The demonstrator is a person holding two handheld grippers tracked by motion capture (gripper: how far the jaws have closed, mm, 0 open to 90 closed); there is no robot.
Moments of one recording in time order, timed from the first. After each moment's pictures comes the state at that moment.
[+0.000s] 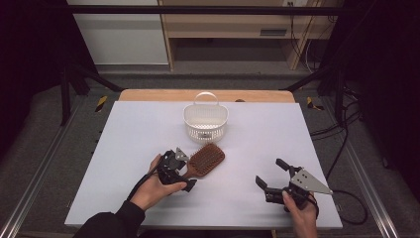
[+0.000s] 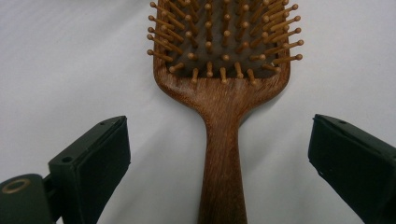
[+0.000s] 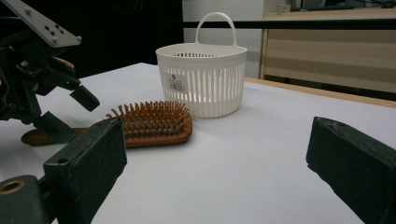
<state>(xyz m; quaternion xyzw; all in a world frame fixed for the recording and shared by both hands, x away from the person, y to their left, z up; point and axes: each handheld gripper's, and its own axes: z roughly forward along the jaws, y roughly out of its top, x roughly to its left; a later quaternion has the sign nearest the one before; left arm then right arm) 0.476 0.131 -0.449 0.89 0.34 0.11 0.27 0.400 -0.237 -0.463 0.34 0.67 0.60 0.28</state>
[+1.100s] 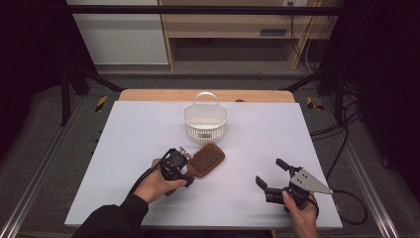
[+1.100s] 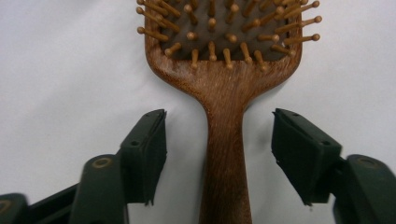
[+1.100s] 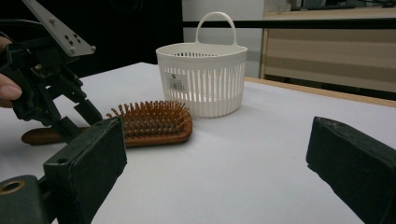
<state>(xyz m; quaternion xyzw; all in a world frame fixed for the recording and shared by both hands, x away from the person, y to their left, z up) 0.489 0.126 -0.452 0.91 0.35 0.07 0.21 0.400 -0.237 -0.463 0.34 0.67 0.60 0.27</state>
